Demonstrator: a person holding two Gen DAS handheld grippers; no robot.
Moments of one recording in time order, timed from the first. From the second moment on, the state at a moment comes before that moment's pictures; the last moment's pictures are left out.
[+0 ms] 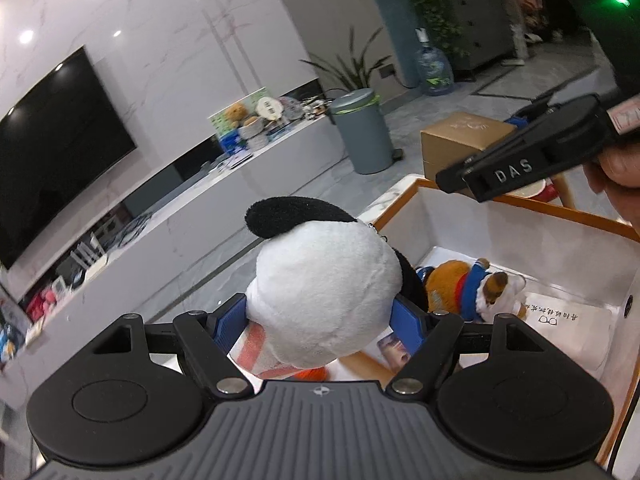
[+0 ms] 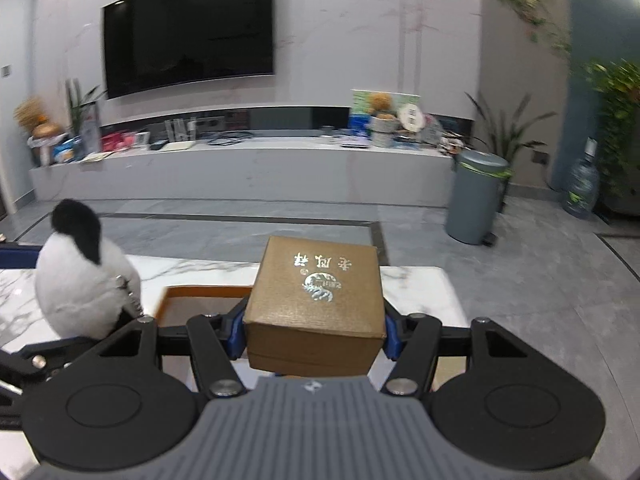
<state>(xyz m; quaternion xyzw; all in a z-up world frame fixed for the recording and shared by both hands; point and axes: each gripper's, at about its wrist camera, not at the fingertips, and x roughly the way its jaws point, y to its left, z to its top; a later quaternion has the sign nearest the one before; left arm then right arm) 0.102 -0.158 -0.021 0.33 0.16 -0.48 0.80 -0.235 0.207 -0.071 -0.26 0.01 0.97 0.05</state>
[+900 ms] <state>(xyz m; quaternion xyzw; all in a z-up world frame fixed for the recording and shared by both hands) 0.056 -0.225 -0.120 0.57 0.06 -0.51 0.65 -0.263 0.225 -0.141 -0.35 -0.03 0.94 0.03</state>
